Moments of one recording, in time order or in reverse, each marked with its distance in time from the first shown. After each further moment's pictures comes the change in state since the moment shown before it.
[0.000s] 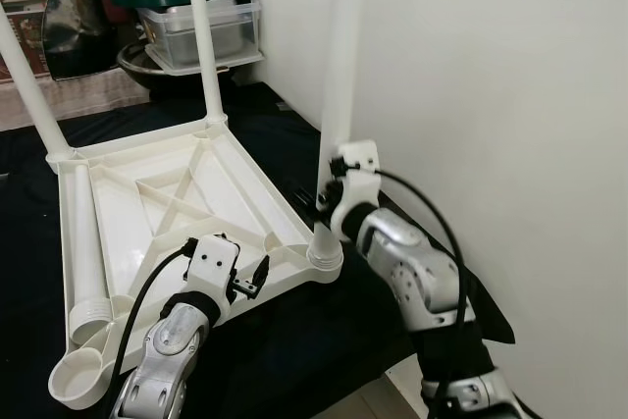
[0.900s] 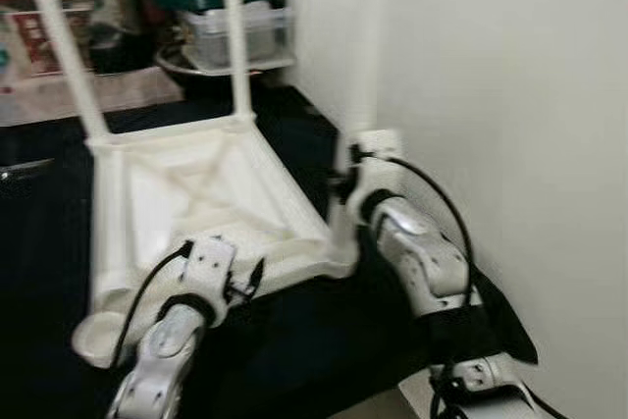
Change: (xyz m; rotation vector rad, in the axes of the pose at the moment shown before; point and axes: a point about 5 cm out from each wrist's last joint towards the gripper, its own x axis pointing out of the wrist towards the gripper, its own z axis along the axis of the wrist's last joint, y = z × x) left arm -0.001 0.008 -0.003 0.010 0.013 0.028; right arm -0.016 -0.038 -0.019 -0.065 0.034 -0.582
